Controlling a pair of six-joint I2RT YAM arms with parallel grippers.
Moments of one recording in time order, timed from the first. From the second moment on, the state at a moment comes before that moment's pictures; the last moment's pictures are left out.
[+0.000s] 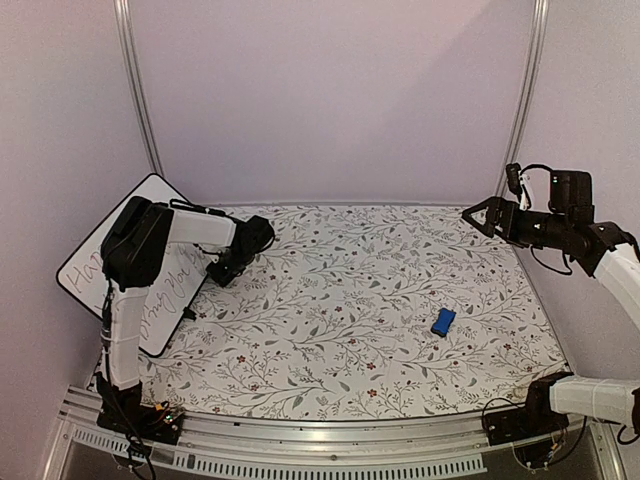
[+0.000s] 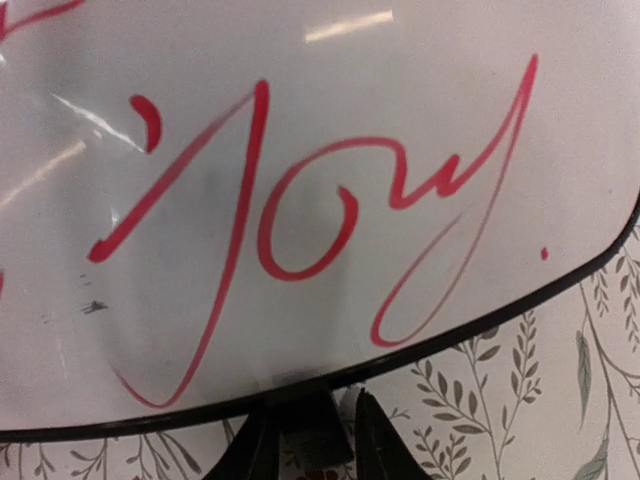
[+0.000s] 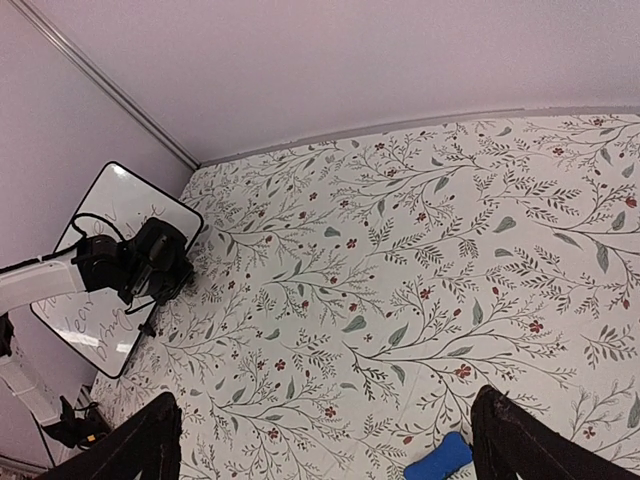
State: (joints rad) left arm -0.49 2.23 1.52 -0.77 -0.76 -1.52; right arm 0.16 0.99 0.98 -0.46 -0.46 0.35
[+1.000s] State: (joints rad) left arm -0.57 2.23 1.51 -0.76 -0.77 -1.54; right arm 0.16 1.00 0.98 -0.46 -0.47 0.36
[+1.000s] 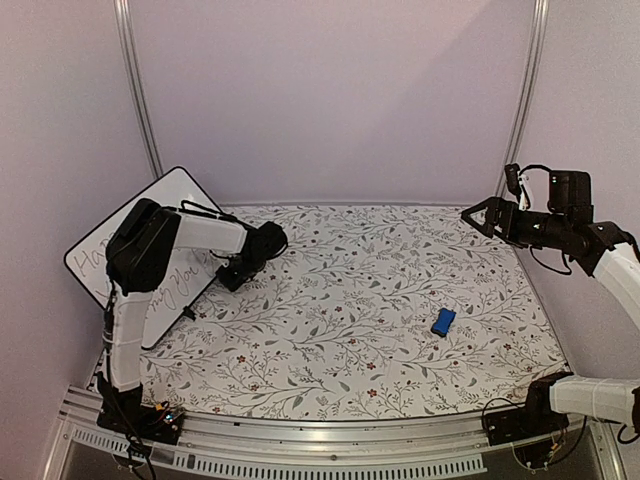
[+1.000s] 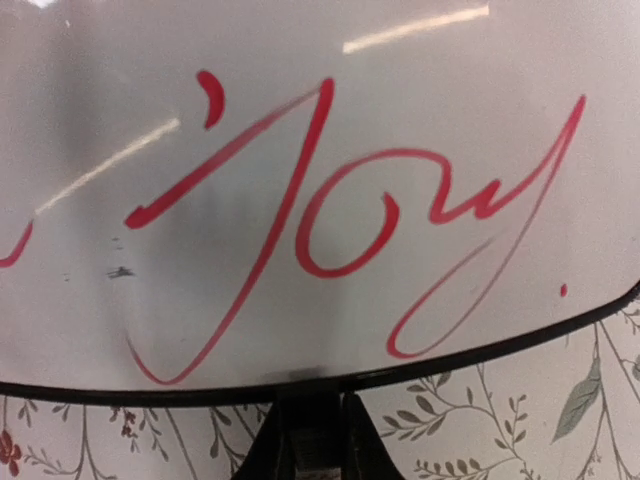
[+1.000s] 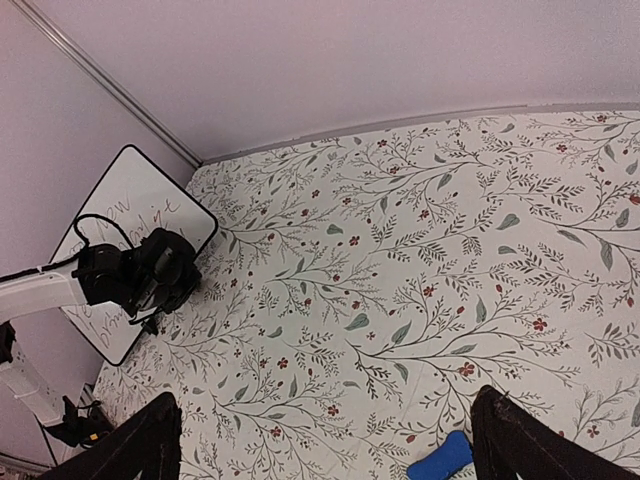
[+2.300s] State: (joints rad) left arm -0.99 2.44 1.90 -0.75 -0.70 -1.40; right arm 0.17 1.00 0.98 -0.46 -0.44 0.37
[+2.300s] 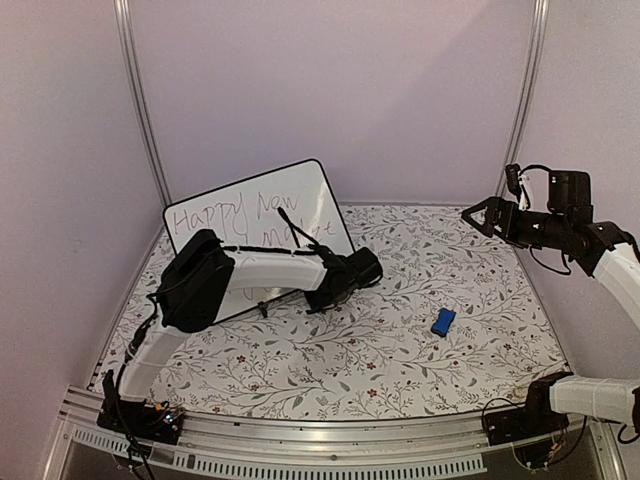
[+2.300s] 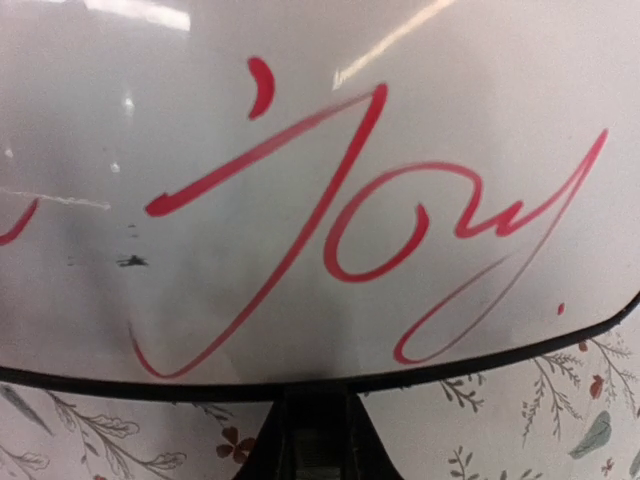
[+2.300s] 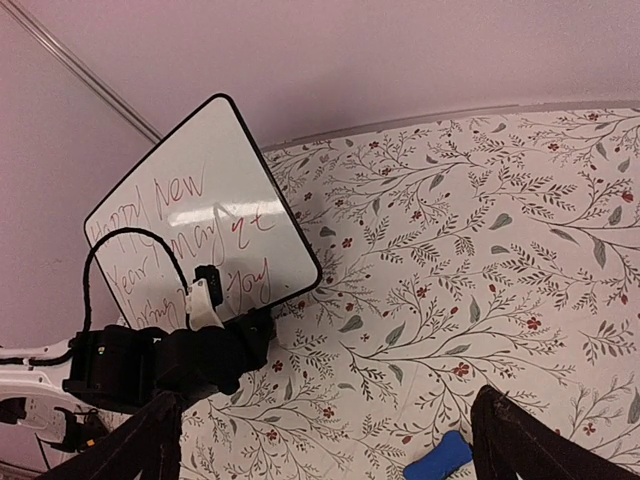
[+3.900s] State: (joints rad) left arm -1.11 1.25 1.10 -0.26 -0.43 -0.76; right arm 0.21 1.02 0.94 -0.44 -0.40 0.35
